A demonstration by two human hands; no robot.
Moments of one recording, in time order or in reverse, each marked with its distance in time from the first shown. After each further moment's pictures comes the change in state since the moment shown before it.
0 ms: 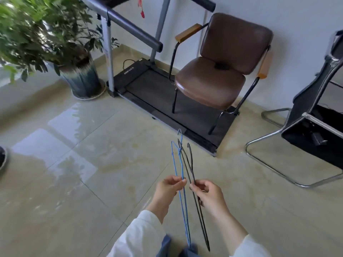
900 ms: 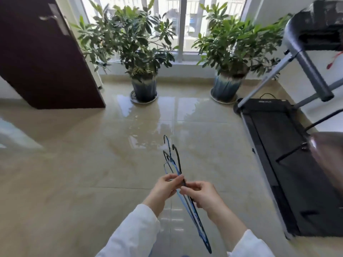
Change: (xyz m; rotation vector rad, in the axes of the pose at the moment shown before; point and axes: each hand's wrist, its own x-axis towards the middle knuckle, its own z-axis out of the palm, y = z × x) left_hand -0.236 -0.123 -0.099 -0.563 0.621 0.130; right_hand -0.194 -0.013 0.106 -0.628 -0.943 -0.167
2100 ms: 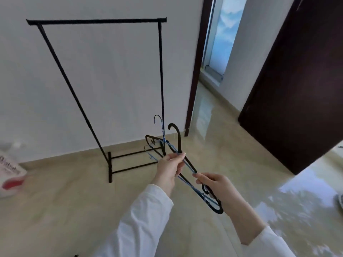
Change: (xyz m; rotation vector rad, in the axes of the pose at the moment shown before) left_hand -0.310 -0.036 -0.641 -1.021 1.195 0.365; right_hand -0.079 -0.186 0.693 -0.684 -0.898 -0.496
